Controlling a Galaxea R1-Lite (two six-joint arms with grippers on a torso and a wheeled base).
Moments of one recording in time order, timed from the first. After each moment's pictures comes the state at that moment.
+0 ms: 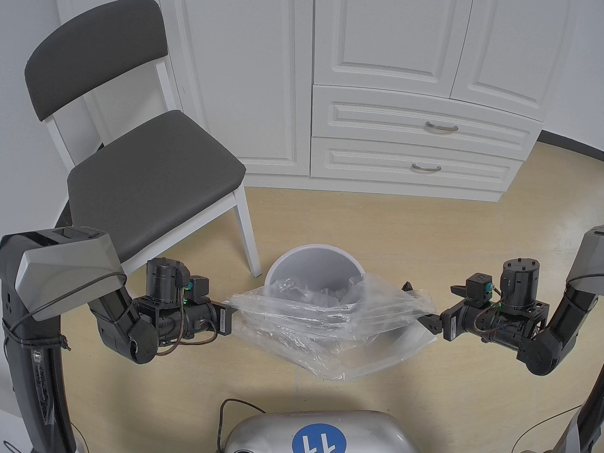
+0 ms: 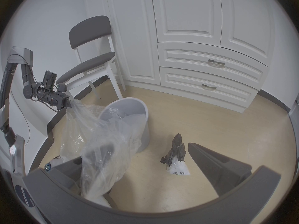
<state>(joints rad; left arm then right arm) -0.28 2.28 -0.73 -1.00 -0.29 -0.07 0.27 2.01 -0.37 -1.24 0.12 -0.12</state>
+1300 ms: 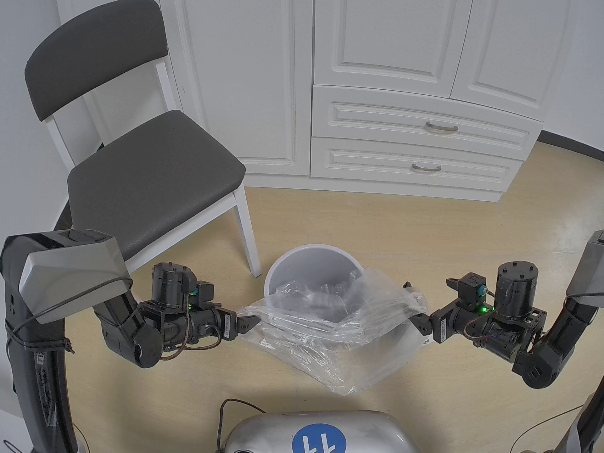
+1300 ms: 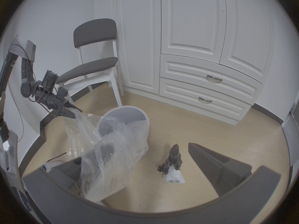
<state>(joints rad) -0.31 2.29 -0.72 -0.99 -0.25 -0.07 0.40 1.97 -0.34 -1.32 -0.04 -0.15</state>
